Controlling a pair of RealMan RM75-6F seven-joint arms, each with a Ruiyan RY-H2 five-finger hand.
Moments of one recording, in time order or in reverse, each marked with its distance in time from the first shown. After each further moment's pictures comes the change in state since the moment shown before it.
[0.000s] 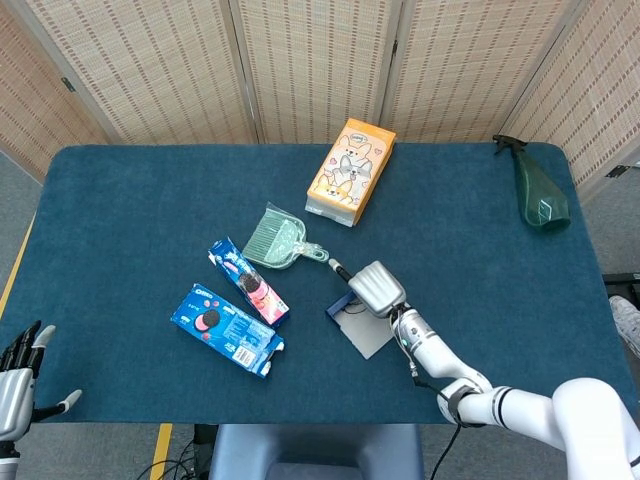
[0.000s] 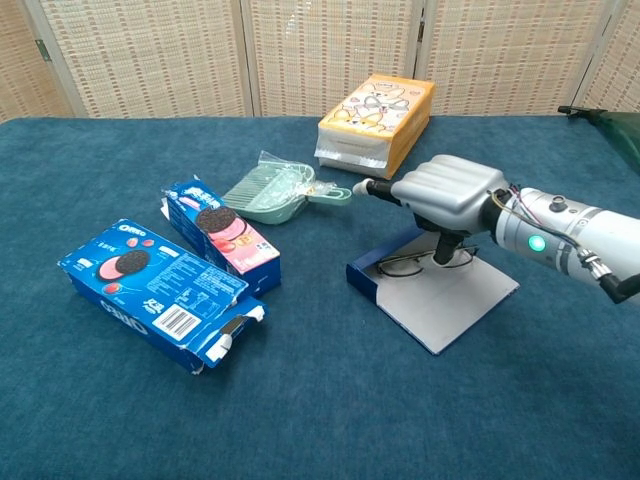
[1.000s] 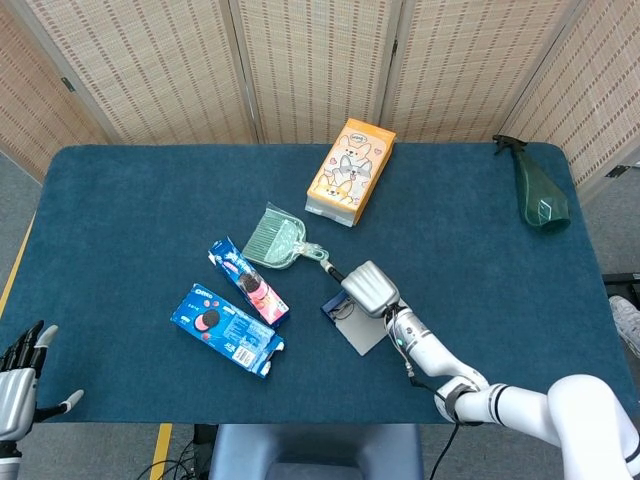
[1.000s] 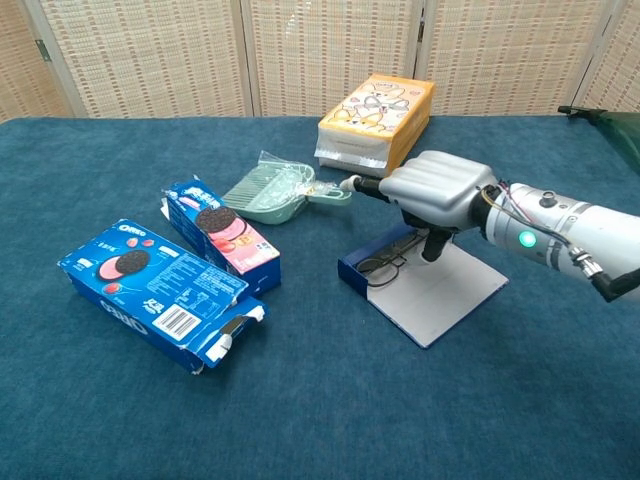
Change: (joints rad) left arm 0.000 0.001 0.002 -0.008 0.003 -0.006 0.011; right arm 0.025 -0.007 -0.008 0.005 -0.021 0.001 0.029
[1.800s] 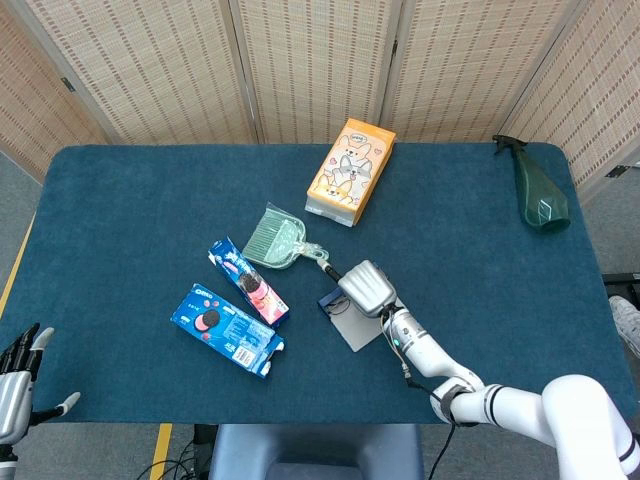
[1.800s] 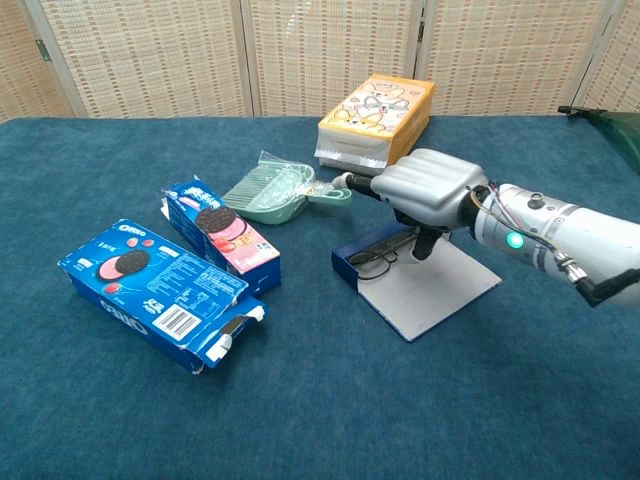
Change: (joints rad) left arm 0.010 0.003 0.003 0.002 0.009 0.013 -0.009; right arm -0.006 0.000 -0.007 -0.012 -0.001 0.042 -0.006
